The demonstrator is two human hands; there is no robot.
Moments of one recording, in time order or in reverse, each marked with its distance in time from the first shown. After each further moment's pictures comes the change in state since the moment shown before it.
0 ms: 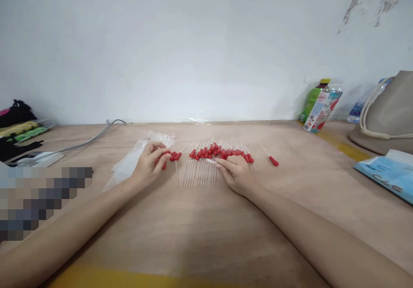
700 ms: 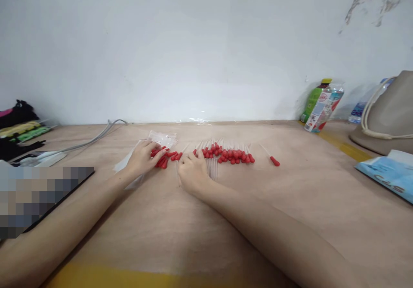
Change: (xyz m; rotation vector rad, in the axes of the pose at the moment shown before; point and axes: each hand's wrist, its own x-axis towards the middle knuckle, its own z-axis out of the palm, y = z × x) left_hand 0.010 -0.046 -0.008 0.333 -0.161 -0.073; right_hand 0.061 -0.080 0.063 -0.314 -0.345 -0.053
